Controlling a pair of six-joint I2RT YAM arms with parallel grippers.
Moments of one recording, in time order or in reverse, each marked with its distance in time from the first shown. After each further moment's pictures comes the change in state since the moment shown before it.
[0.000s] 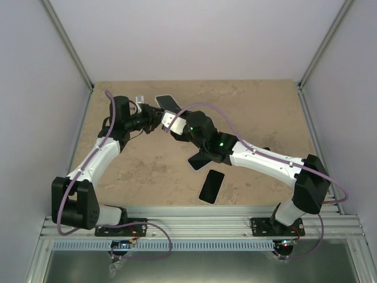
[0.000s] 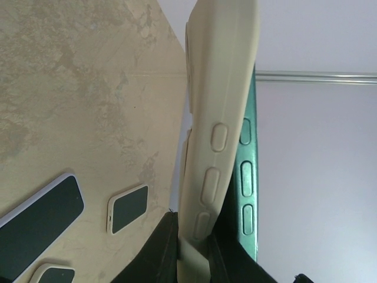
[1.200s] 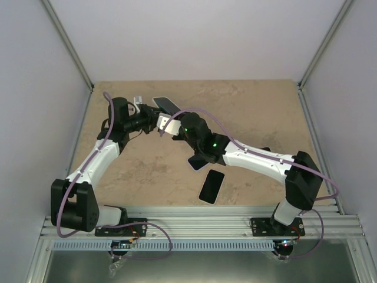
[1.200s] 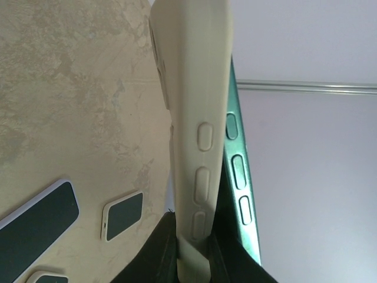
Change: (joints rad) left arm 0.006 -0.018 -0.031 0.037 -0.020 -0.032; right arm 0.009 0.072 0.011 0.085 0.089 -0.167
